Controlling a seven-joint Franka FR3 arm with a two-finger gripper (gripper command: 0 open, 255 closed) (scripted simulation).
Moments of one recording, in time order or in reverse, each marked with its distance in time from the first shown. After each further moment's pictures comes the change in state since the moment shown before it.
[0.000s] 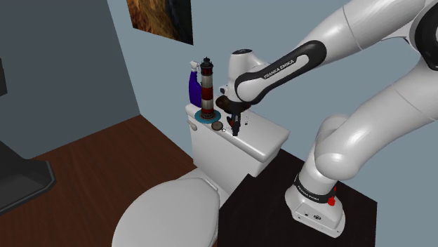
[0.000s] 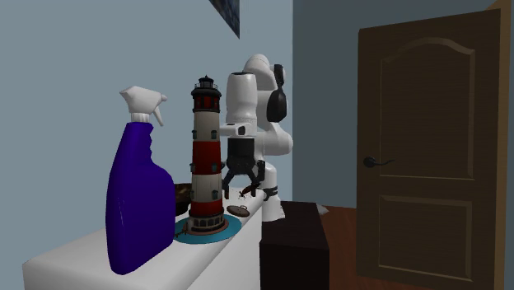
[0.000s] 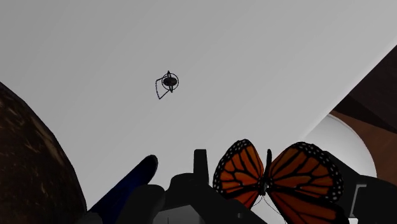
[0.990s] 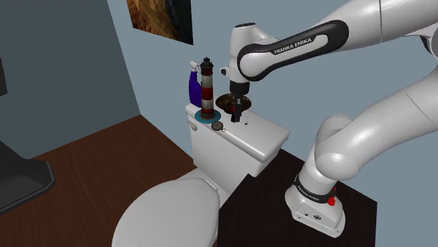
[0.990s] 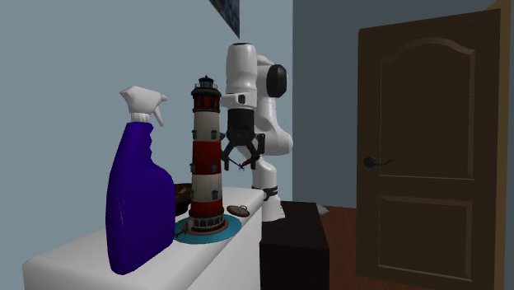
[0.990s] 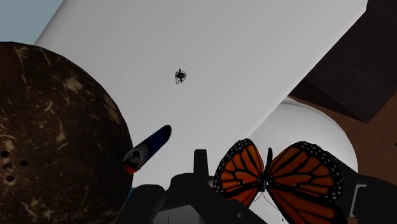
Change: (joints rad) arm 0.001 -0.123 0.016 0.123 0.009 -0.245 -0.003
